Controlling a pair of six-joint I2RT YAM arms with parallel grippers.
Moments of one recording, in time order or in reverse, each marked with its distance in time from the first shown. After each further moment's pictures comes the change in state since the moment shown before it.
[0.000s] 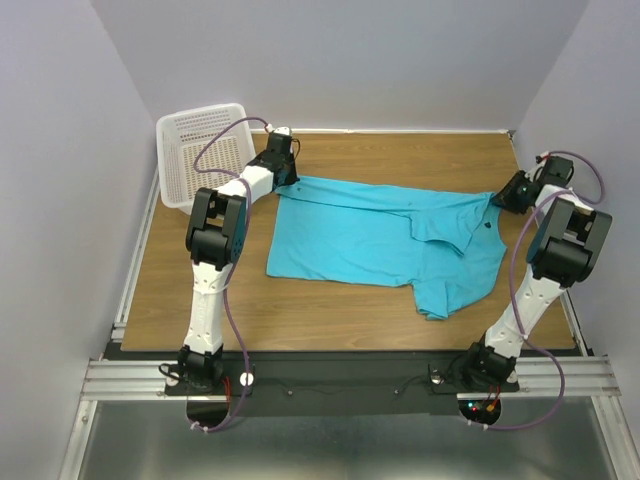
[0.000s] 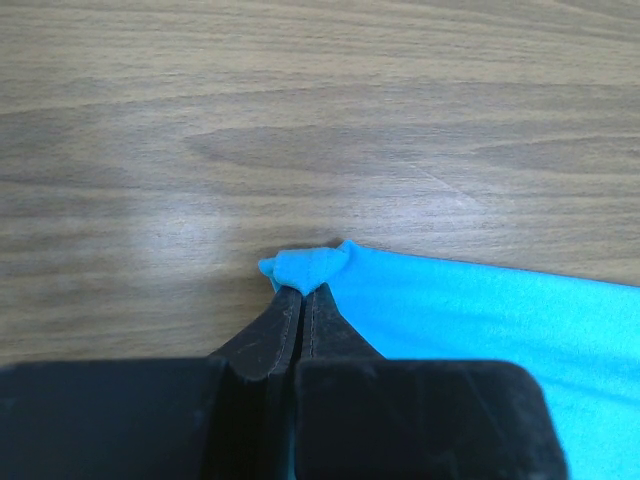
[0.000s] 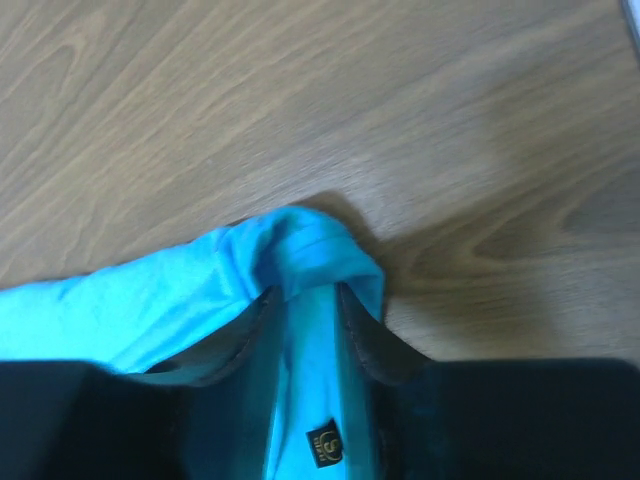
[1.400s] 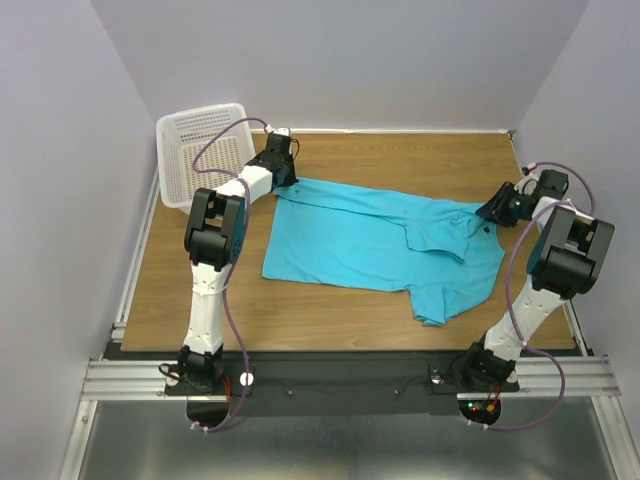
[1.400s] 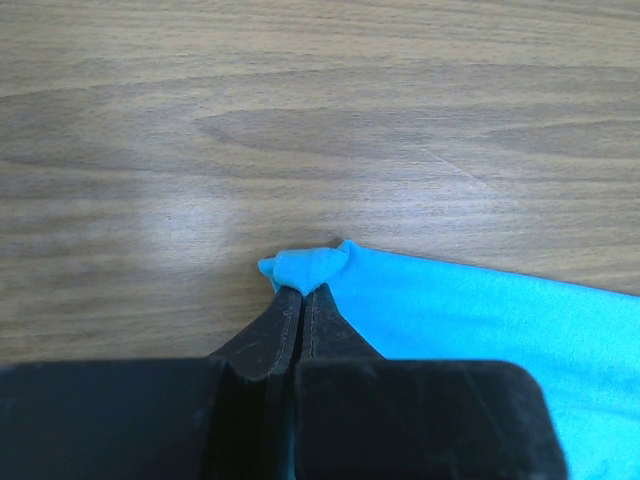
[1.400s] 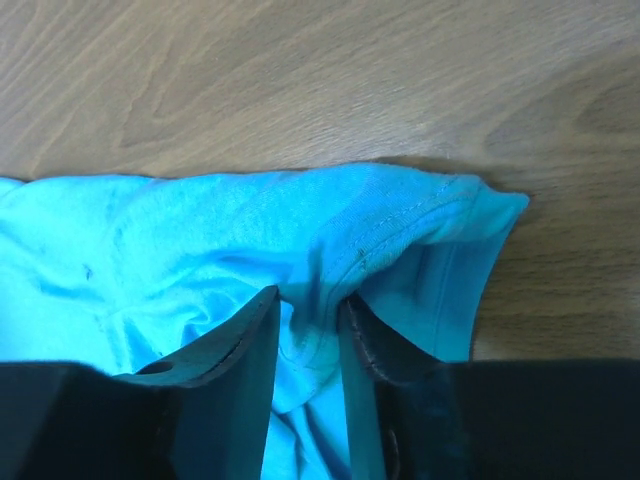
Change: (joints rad) left arm 0.000 -0.015 -0.012 -0.024 0.001 0.005; right arm 0.000 -0.132 -0.208 0.003 -0.187 -0.074
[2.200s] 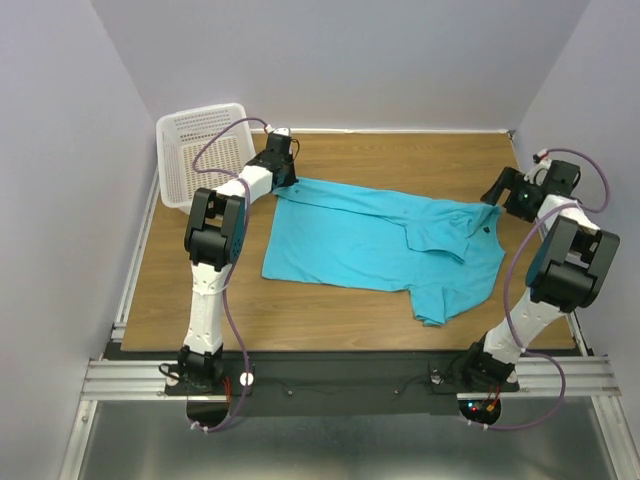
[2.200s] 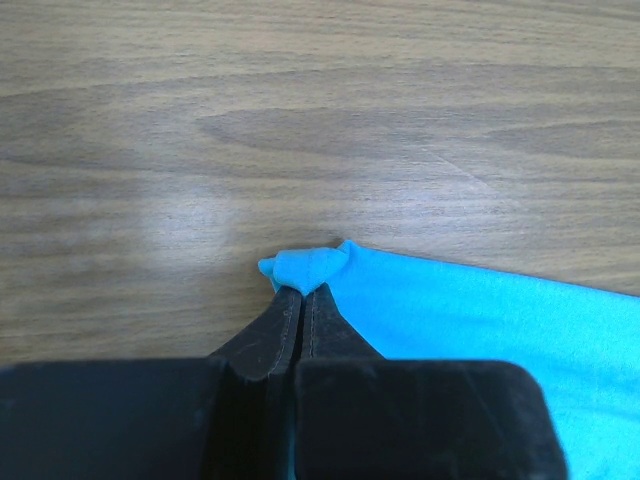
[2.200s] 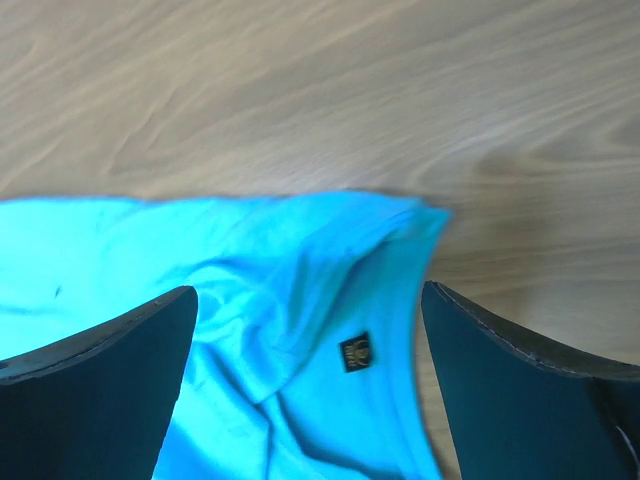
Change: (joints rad) left arm 0.000 0.000 0.000 -0.001 -0.003 0.000; right arm 0.000 -0.130 0.002 0.015 0.165 -0.084
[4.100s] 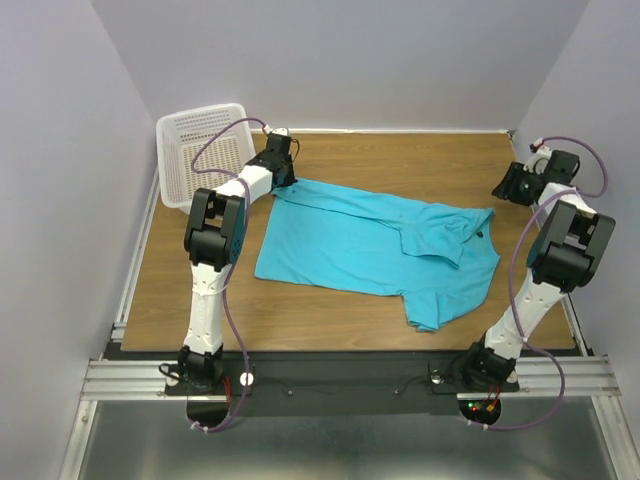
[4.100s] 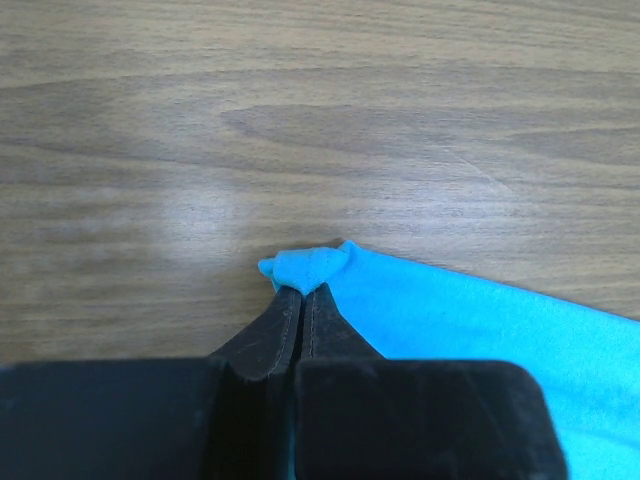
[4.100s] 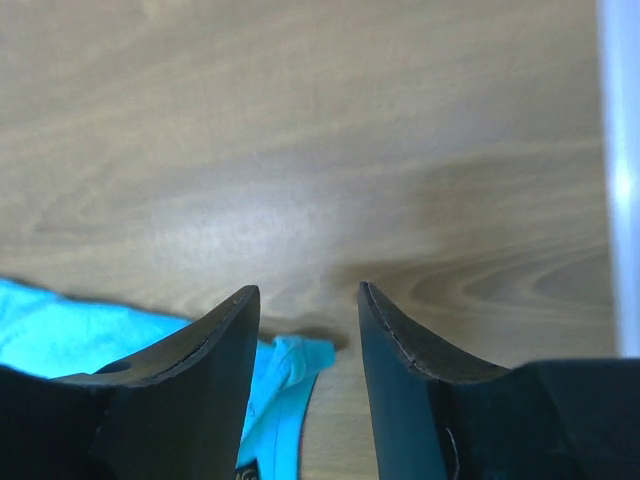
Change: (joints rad) left arm 0.000 -0.006 0.000 -0.018 -0.037 -0.011; right arm -0.002 0.194 0.201 0.015 -0.026 -0.139
